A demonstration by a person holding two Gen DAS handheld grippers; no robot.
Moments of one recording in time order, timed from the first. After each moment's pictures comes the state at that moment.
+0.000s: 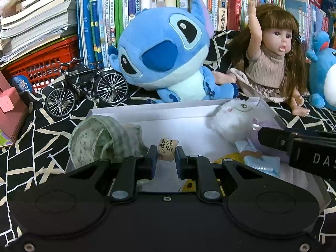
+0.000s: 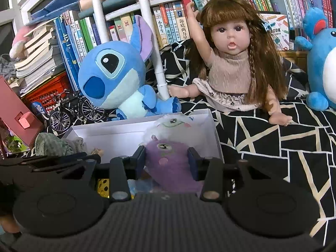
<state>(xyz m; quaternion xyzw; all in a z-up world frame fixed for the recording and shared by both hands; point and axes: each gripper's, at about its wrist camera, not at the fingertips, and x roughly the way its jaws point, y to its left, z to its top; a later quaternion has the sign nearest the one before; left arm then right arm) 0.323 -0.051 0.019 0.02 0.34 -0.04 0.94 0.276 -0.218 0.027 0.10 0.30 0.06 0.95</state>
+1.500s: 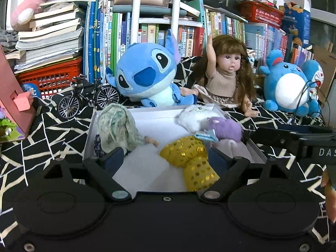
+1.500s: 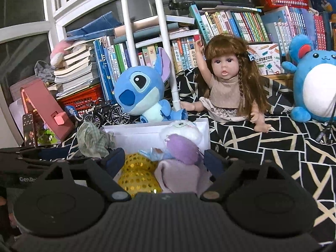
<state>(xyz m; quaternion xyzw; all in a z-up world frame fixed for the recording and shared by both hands) 0.207 -0.024 0.068 0.00 0.29 -0.11 0.95 0.166 -0.244 0.052 0.08 0.22 0.11 0.97</state>
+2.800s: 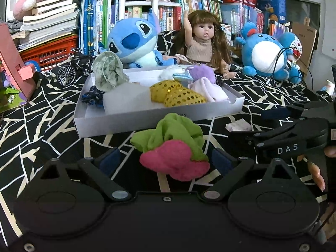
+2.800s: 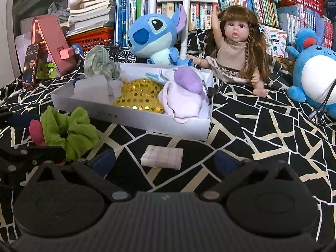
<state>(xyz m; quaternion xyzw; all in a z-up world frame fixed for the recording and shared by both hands) 0.097 -0.014 0.013 0.03 0.29 -0.15 0.94 0.115 -0.216 -0.012 -0.03 0.28 0.11 0.95</state>
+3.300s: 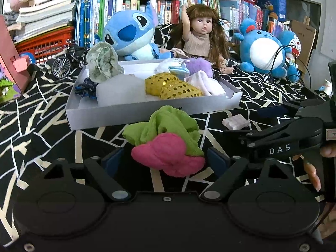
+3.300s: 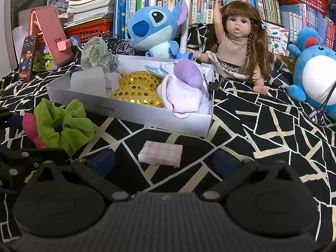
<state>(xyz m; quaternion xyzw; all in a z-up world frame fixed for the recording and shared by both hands) 0.101 -0.018 0.005 0.02 0.31 -0.16 0.94 0.122 -0.212 -0.015 -0.05 0.30 0.11 0.95</state>
